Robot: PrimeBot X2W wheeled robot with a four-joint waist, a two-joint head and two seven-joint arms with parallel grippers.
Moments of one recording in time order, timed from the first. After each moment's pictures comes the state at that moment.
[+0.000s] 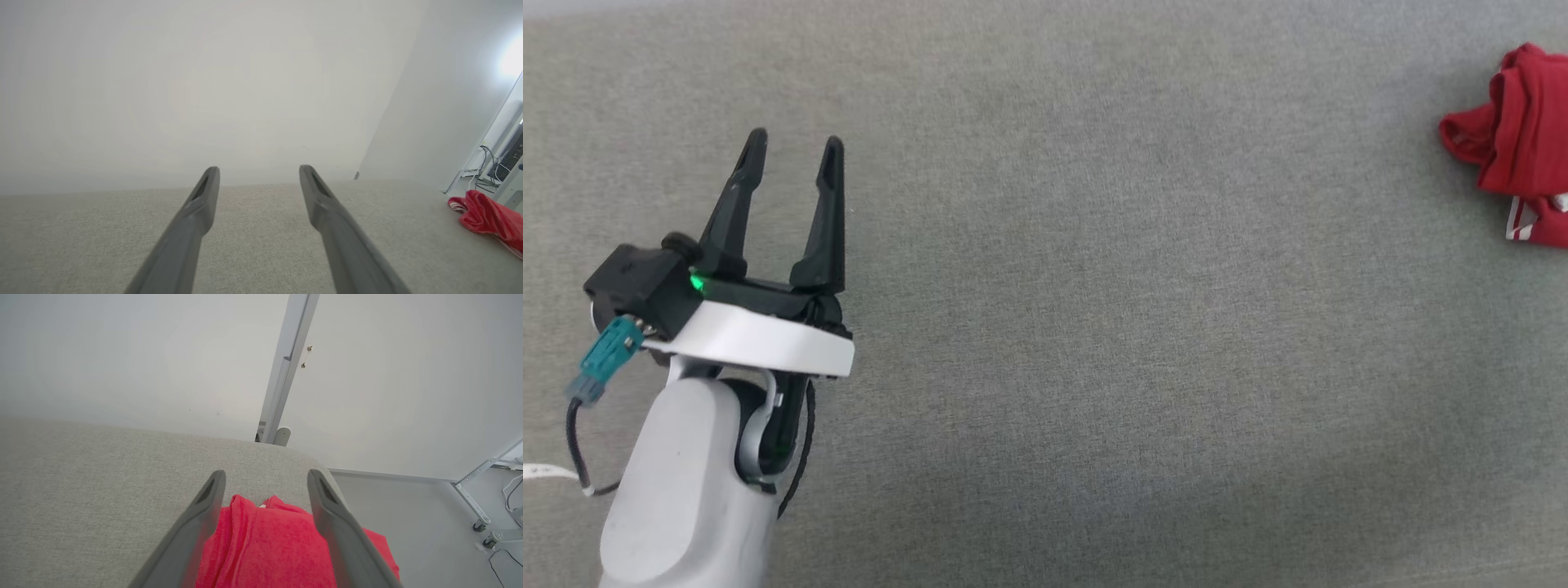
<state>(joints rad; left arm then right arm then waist) -0.45 0.24 -0.17 0.18 -0.42 -0.13 -0.26 -1.03 -0.66 0.57 1.00 0.71 0.13 -0.24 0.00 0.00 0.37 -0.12</state>
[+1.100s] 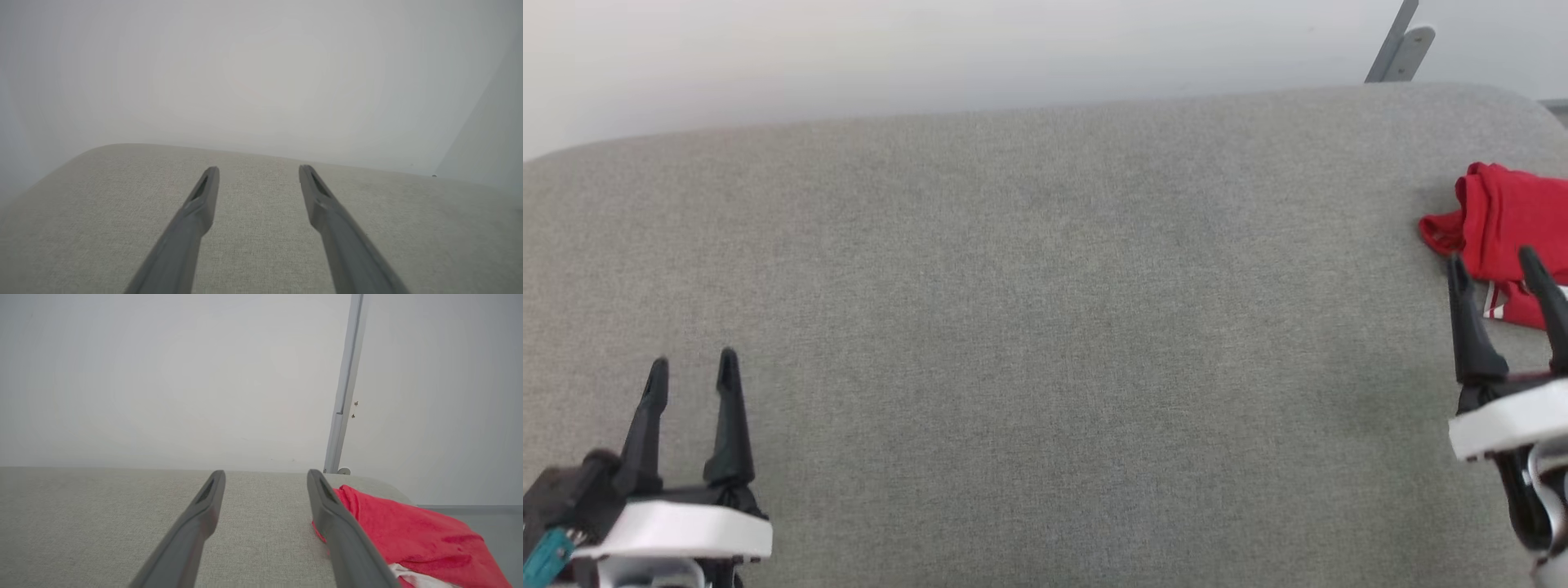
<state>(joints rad) -0.05 0.18 0.10 0.10 -0.35 -0.13 -0.26 -0.27 -0.36 0.00 0.29 0.37 0.13 -0.26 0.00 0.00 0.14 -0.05</state>
